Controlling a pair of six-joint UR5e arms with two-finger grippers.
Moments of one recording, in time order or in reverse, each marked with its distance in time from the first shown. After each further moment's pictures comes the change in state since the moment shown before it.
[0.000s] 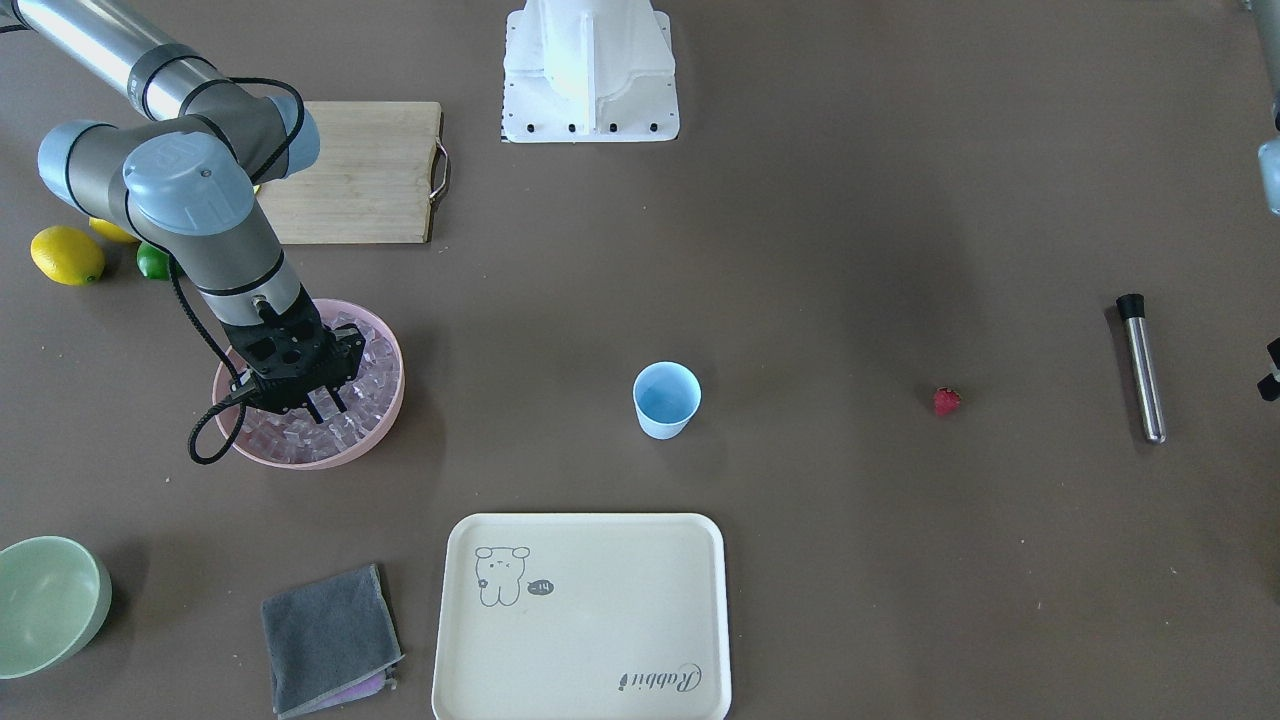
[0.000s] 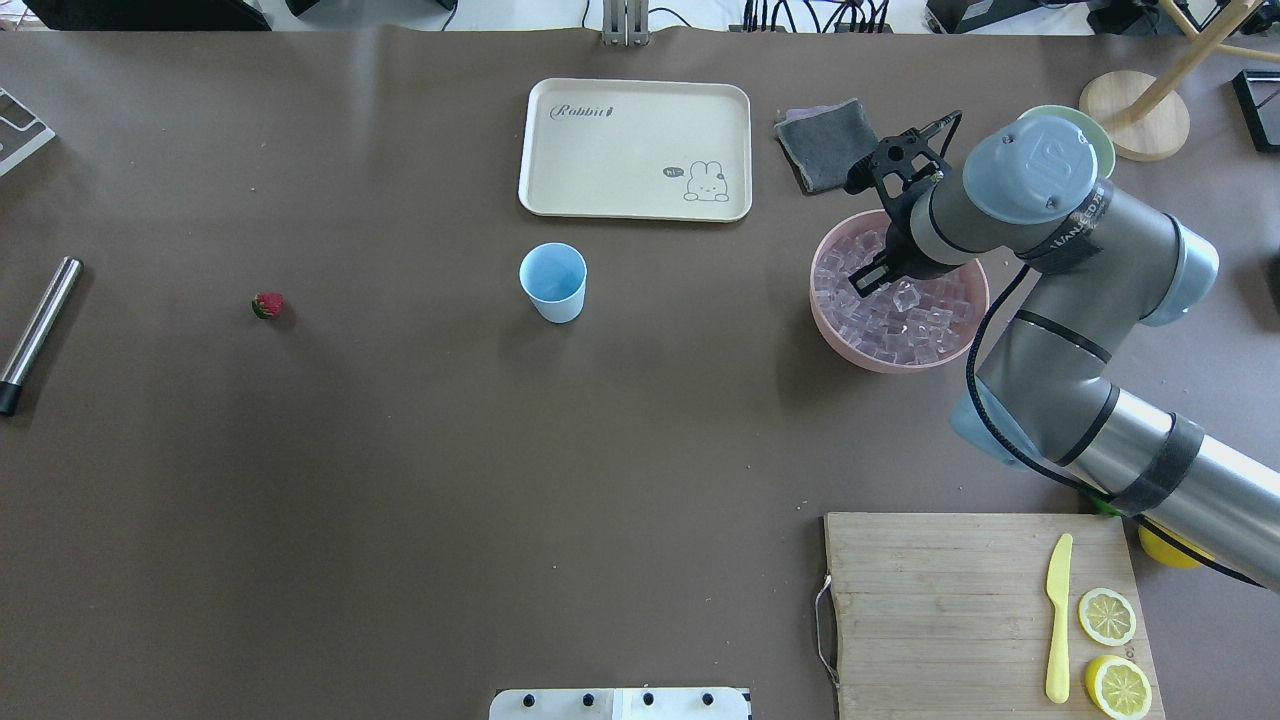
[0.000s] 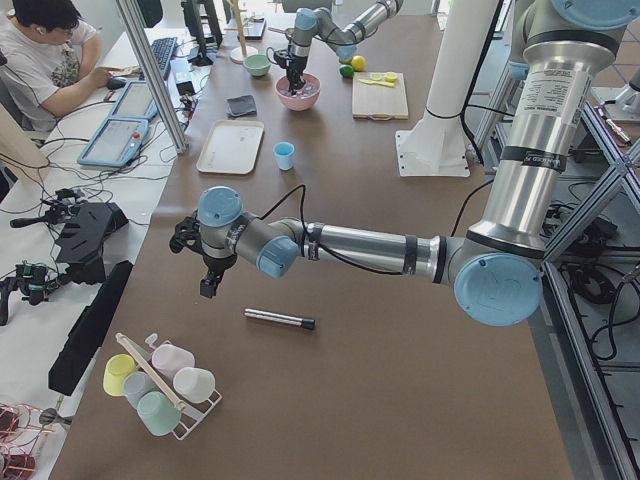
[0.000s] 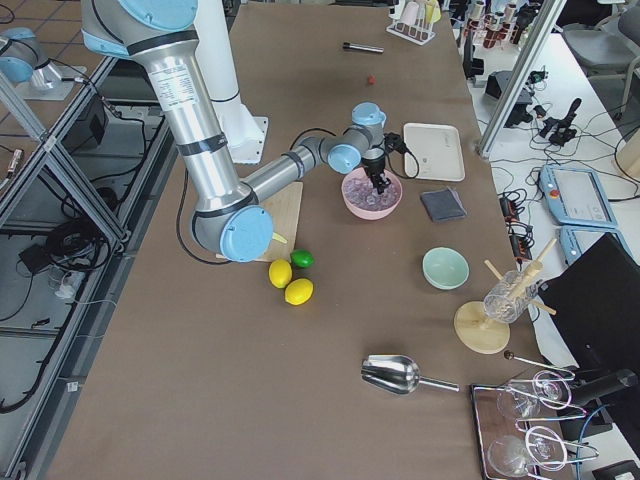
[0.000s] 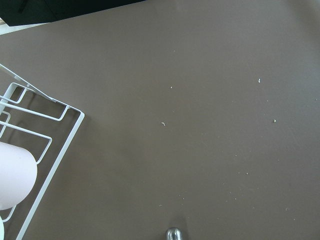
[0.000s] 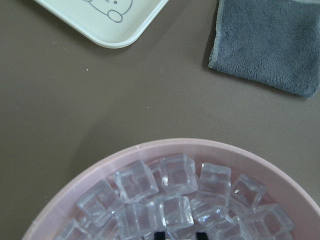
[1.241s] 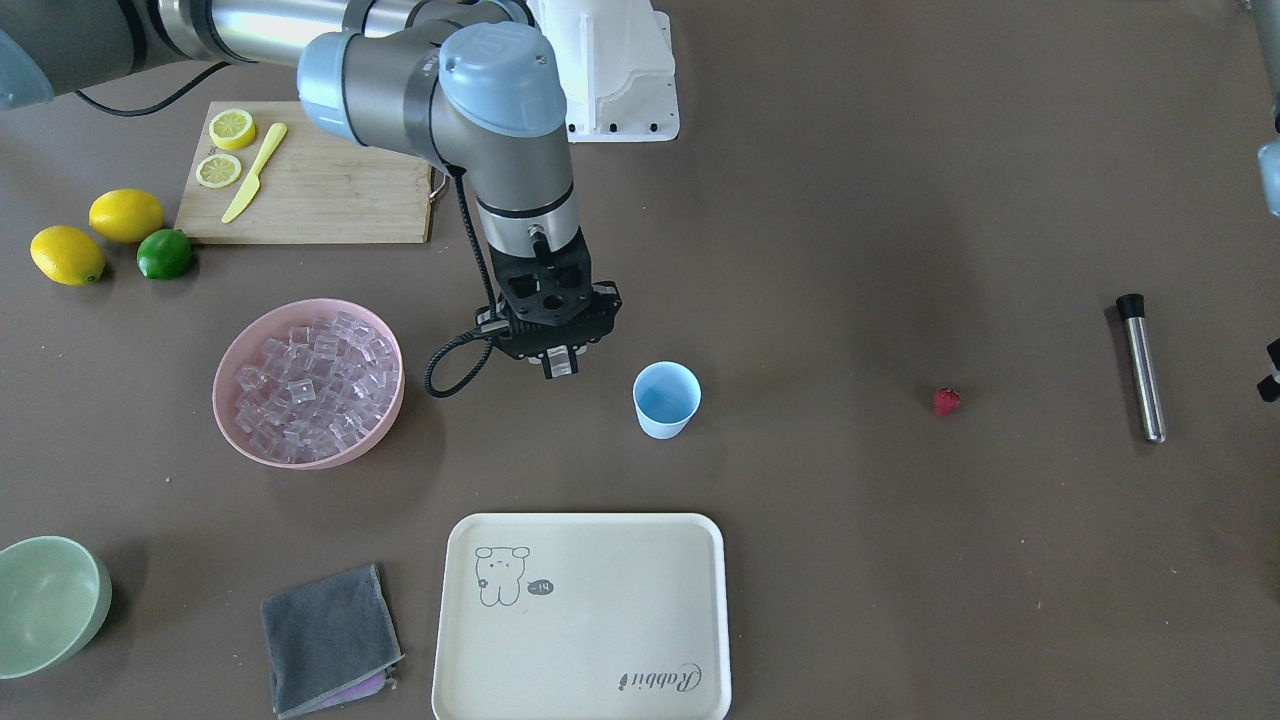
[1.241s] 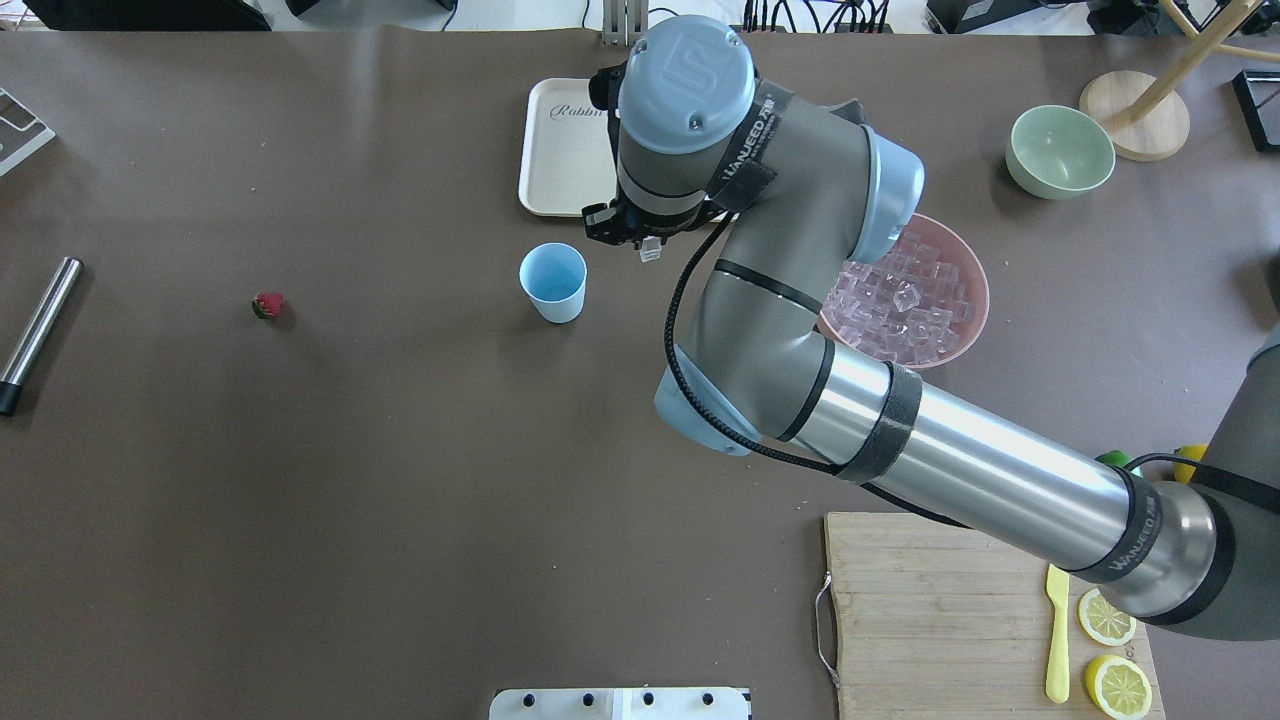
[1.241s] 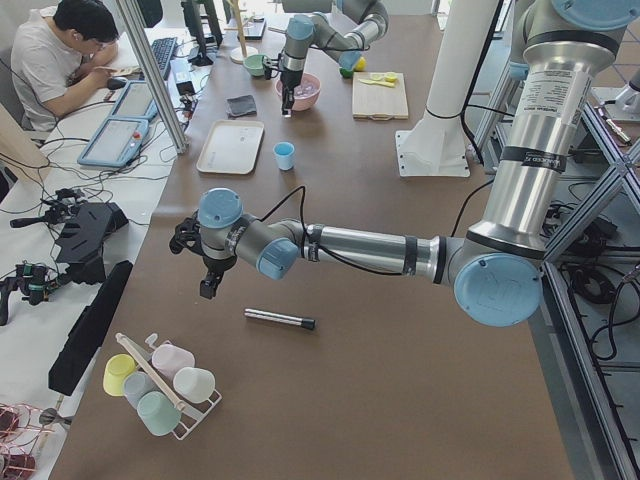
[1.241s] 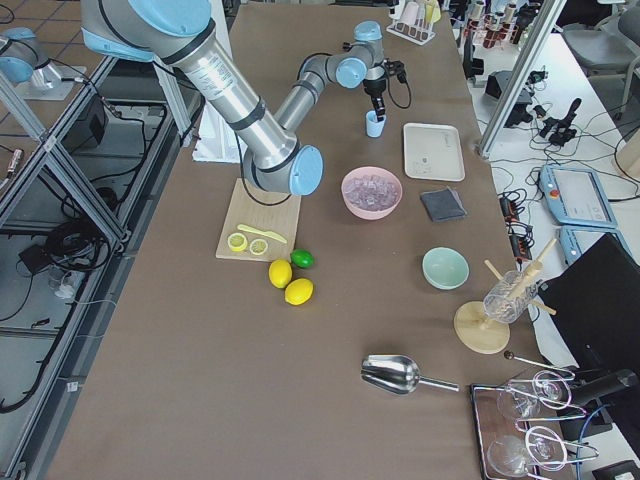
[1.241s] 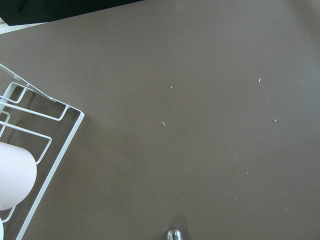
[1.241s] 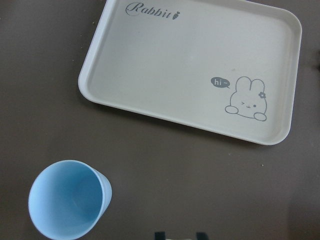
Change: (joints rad) left arm 0.000 0.000 0.012 -0.019 0.000 0.000; right arm -0.152 0.515 -0.156 -0.310 -0.116 0.486
